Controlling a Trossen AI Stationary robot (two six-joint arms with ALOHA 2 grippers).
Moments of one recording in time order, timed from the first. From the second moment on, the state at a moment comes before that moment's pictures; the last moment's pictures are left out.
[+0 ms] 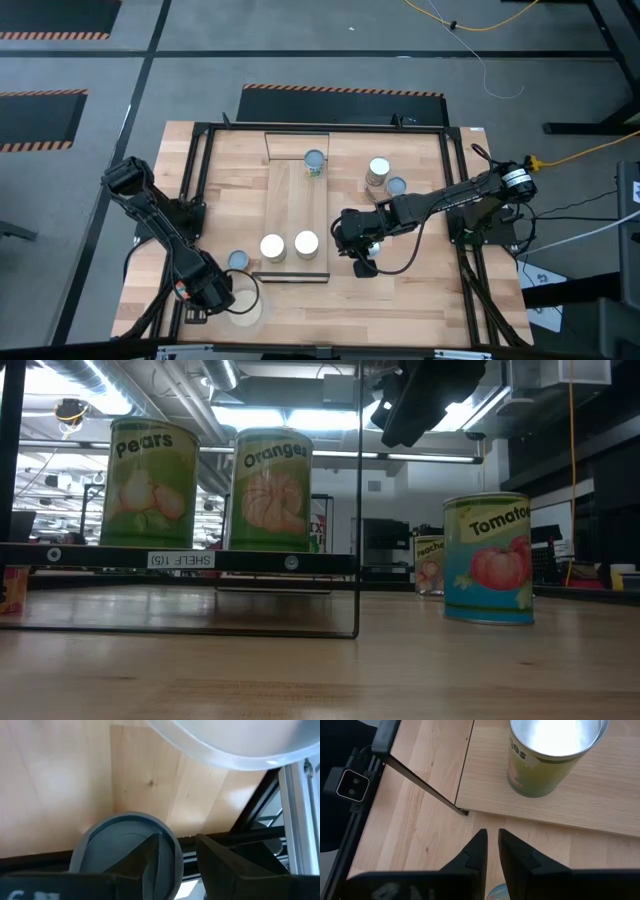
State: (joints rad) left arm -0.88 1.52 0.82 -0.76 0.50 -1.04; right arm 0.25 1.66 1.27 -0.55 -0.11 0.12
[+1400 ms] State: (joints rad) left arm -0.88 1.52 0.82 -0.86 0.49 -1.02; right arm 0.25 1.66 1.27 -0.55 -0.11 0.12
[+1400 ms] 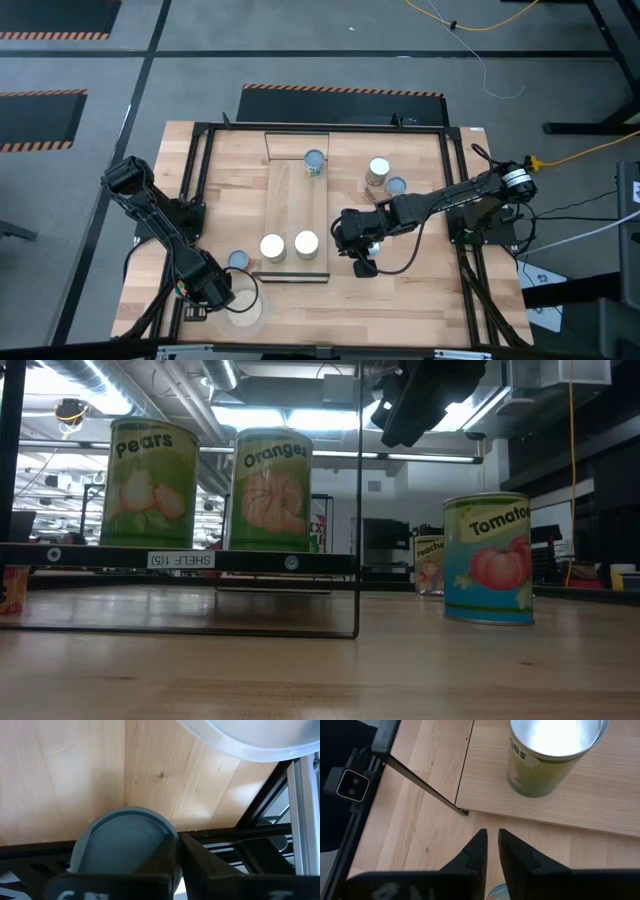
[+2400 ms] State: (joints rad) left arm -0.79 1.52 1.12 -1.28 0.02 -0.86; right arm 0.25 1.66 1.27 -0.55 -0.11 0.12
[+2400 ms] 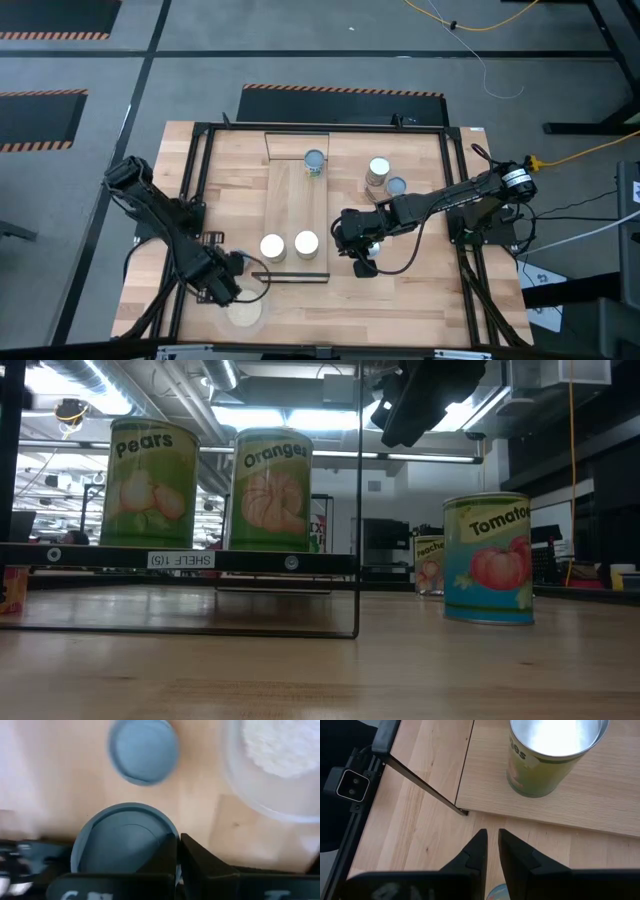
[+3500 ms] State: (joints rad) left arm -0.07 1.11 1.21 -1.06 -0.18 0.21; right arm 0.25 1.66 1.27 -0.53 -0.11 0.12
